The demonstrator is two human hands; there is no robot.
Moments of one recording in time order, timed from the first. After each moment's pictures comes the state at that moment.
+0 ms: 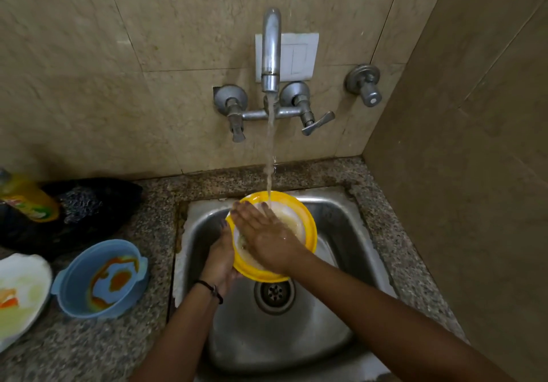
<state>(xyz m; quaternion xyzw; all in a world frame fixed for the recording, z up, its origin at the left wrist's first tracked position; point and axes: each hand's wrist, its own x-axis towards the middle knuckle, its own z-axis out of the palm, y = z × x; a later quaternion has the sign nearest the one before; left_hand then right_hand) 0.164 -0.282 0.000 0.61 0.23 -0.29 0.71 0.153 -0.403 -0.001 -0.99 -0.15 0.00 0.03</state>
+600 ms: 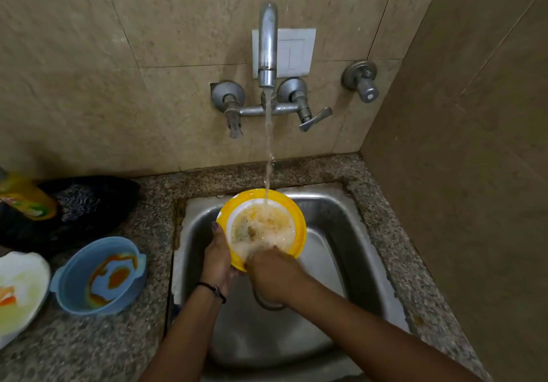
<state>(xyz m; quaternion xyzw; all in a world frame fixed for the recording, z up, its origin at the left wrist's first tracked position) 0.154 -0.281 0.005 0.57 0.27 -0.25 0.73 0.094 -0.380 0.040 -0.96 -0.03 0.22 0.15</state>
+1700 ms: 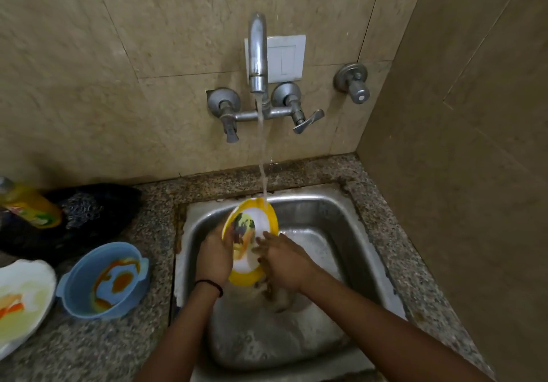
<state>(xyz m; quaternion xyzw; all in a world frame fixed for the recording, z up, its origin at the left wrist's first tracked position) 0.158 -0.268 0.004 0.89 -0.05 -0.05 0.44 0.107 -0.416 -0.010 -0.98 -0.09 0.10 0.15</state>
